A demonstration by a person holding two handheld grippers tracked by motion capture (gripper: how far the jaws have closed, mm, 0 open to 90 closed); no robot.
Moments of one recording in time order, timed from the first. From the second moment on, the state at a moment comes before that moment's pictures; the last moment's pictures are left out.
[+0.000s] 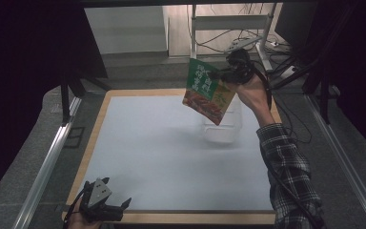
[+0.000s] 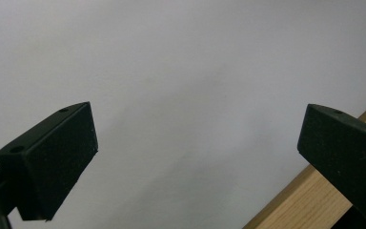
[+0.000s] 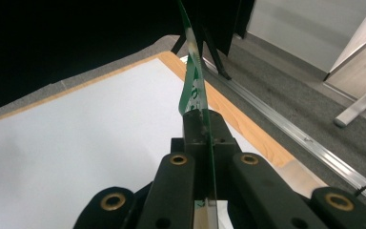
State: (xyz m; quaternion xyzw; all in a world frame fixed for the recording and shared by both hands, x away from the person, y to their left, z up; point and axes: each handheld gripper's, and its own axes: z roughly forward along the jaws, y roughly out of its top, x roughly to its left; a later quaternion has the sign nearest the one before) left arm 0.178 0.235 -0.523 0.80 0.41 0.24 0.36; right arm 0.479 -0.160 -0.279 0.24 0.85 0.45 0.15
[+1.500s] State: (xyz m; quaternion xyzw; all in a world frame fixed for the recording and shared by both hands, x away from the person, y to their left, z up) left arm 0.177 0.235 -0.523 0.80 0.41 0.24 0.36; right arm 0.484 -0.207 -0.342 0.31 0.86 0.40 0.10
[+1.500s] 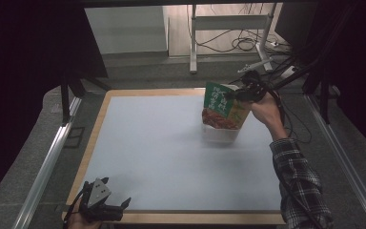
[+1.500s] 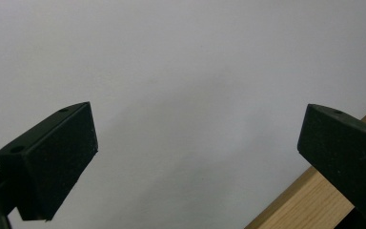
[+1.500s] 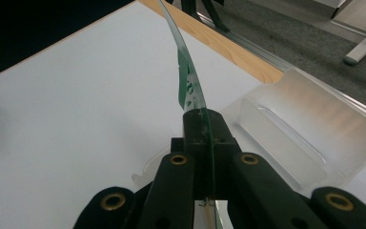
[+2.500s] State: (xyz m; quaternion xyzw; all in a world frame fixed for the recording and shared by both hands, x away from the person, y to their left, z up) left arm 0.177 0.233 -0.523 0.81 0.40 0.24 0.35; right arm 0.470 -0.203 -0.334 0.30 0.84 0.42 0.18
